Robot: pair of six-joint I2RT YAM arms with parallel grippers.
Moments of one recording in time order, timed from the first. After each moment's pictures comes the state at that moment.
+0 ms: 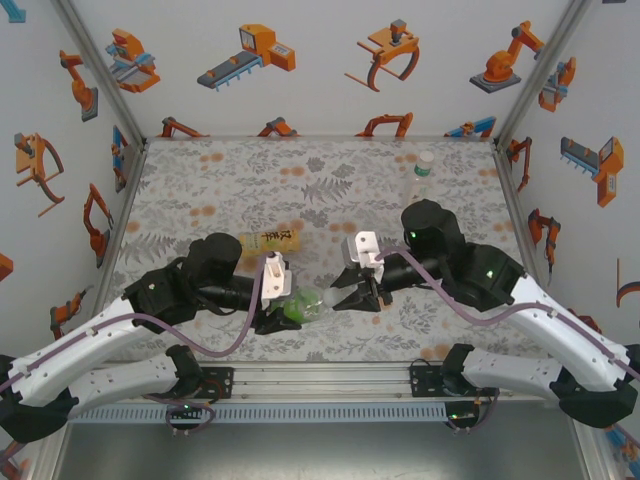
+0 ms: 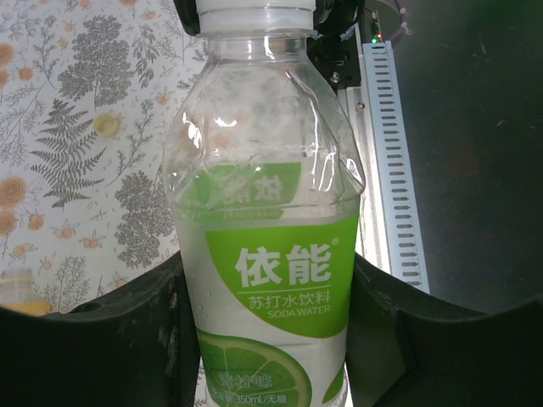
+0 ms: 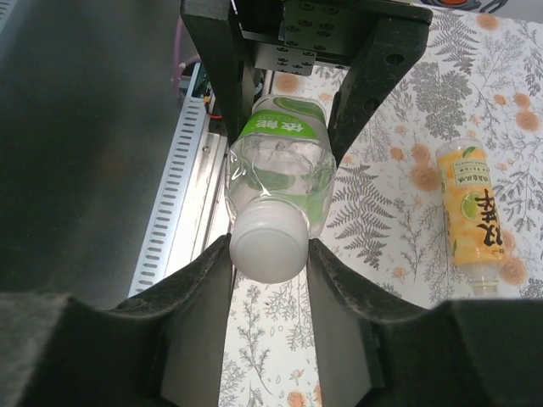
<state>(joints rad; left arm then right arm) -1.04 0.85 0.95 -0.59 0.53 0.34 0.95 0.99 1.23 -0.70 -0.73 -0.41</state>
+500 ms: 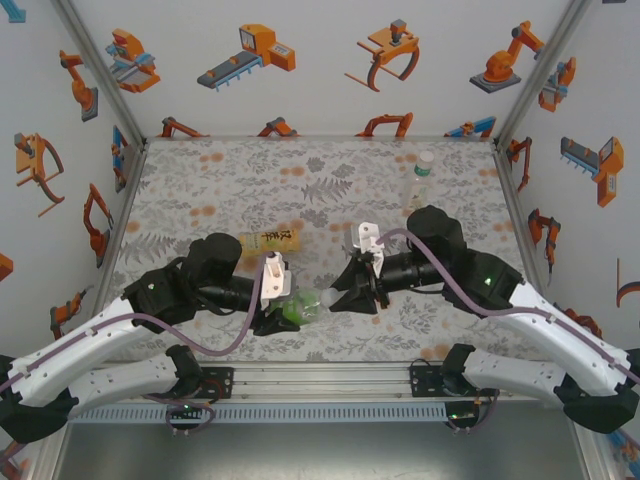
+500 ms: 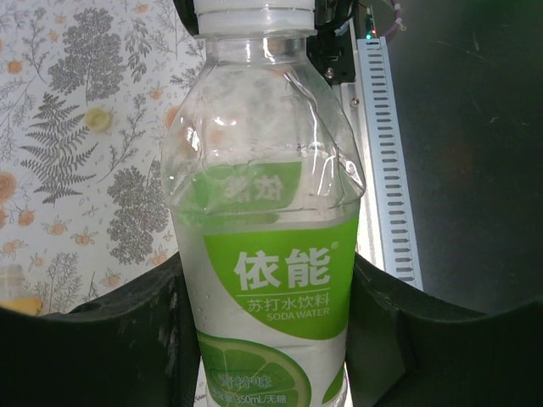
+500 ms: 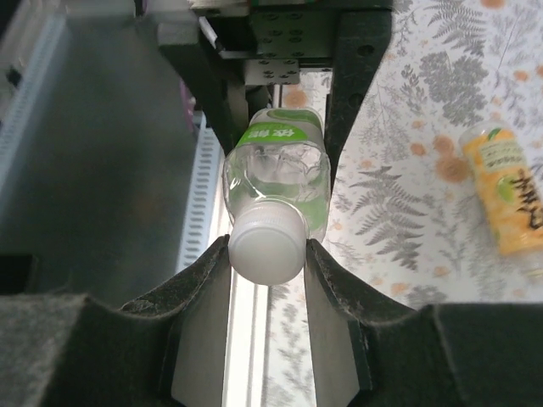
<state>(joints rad) -1.04 0.85 0.95 -0.62 0.54 0.33 0.95 0.94 1.13 -0.54 -0.70 -0.11</state>
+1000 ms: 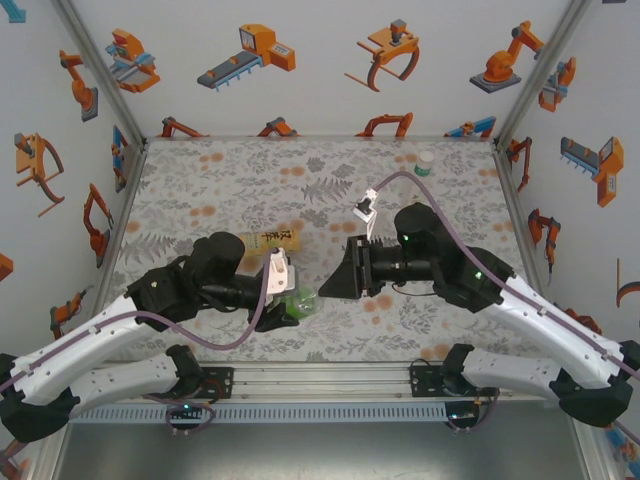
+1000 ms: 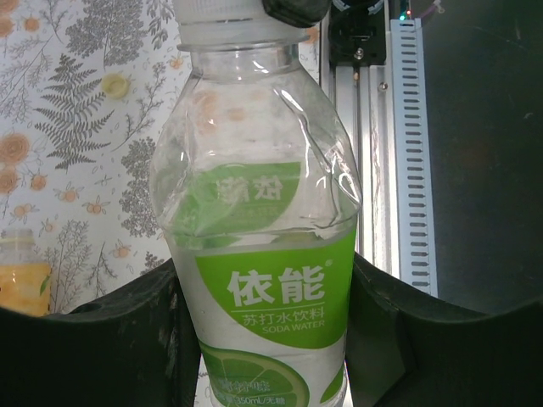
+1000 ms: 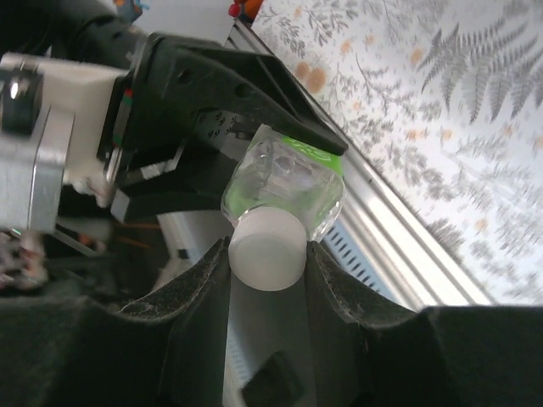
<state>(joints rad) -1.03 0.87 0.95 -0.63 0.46 0.32 0.96 1.01 1.19 -0.64 -0.41 0.81</state>
